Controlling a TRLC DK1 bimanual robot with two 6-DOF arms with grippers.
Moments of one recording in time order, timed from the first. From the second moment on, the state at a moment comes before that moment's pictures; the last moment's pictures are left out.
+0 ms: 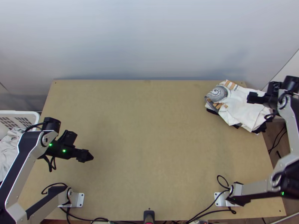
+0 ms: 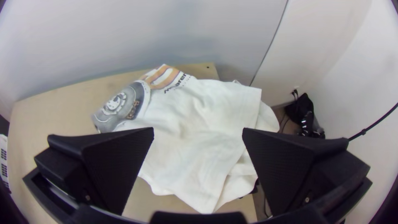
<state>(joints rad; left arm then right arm) 0.08 1.09 0.87 -1.25 0.44 0.29 -0.36 1.54 1.40 -0.63 -0.10 -0.17</state>
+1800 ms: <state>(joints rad) 0.33 0.05 0.33 -0.24 0.44 0.04 0.02 0.00 0.45 -0.28 0.10 -0.14</state>
